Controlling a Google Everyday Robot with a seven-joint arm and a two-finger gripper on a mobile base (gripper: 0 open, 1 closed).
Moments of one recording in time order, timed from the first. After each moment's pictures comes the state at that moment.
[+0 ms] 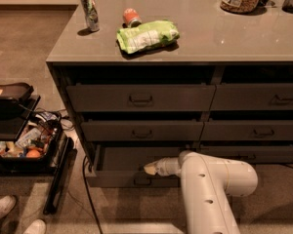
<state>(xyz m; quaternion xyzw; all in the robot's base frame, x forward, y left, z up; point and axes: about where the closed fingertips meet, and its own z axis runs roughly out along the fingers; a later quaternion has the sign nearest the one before) 0.689 -0.025 0.190 -0.30 0.84 0.34 0.28</state>
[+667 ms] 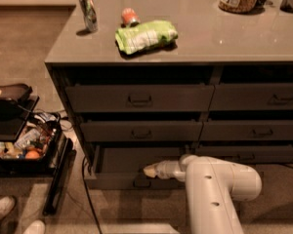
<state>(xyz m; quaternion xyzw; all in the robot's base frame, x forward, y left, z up) 0.677 -0.021 0.191 -0.30 0.84 0.35 0.29</state>
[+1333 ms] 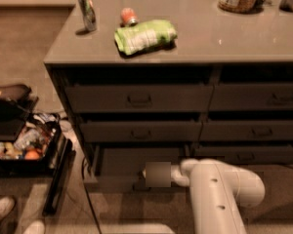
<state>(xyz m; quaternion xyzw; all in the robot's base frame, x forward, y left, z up) 0.663 -0.015 0.187 -0.30 0.83 0.37 0.31</state>
